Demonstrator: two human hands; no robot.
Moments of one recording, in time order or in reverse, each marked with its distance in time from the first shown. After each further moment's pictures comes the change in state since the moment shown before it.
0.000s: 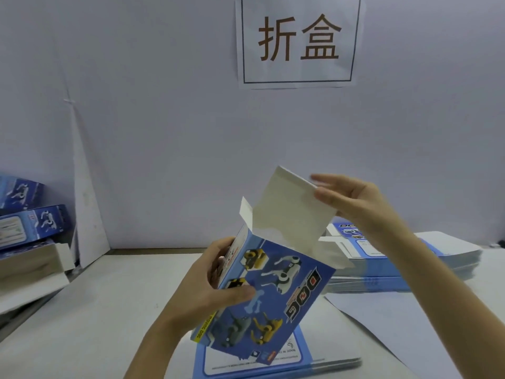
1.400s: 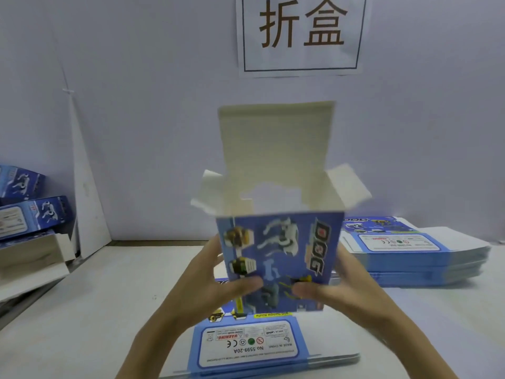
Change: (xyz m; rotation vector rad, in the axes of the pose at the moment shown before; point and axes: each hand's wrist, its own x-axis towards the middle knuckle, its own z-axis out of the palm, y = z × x) left_hand -0.001 0.010 0.013 0.200 0.063 -0.041; right_hand -0.083 0.053 0.028 -0.114 -0.246 0.054
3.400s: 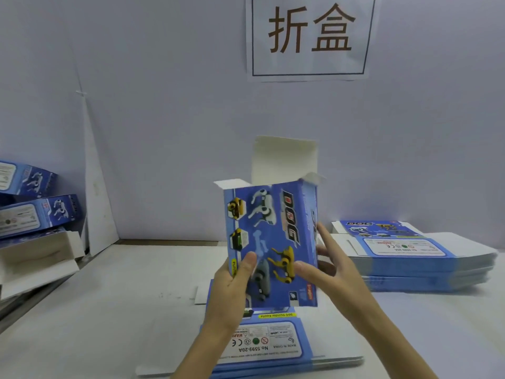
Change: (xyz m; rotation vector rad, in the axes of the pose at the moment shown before) left_hand 0.009 -0.025 0.053 -0.407 0.316 -0.107; right_hand 0.017 0.013 0.020 0.237 0.212 0.144
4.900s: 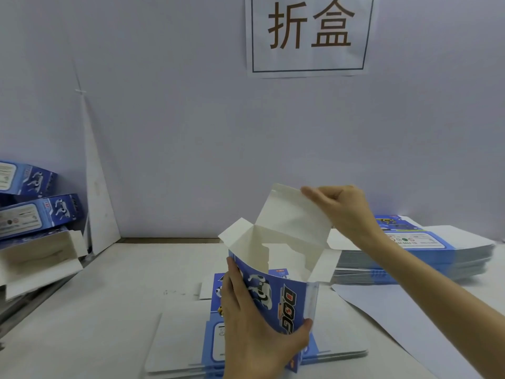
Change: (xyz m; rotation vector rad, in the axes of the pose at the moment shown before) left_hand -0.049 -0.031 0.018 0.644 0.109 0.049; right_hand 0.070 -0.058 -0.016 -0.510 0.209 -0.262
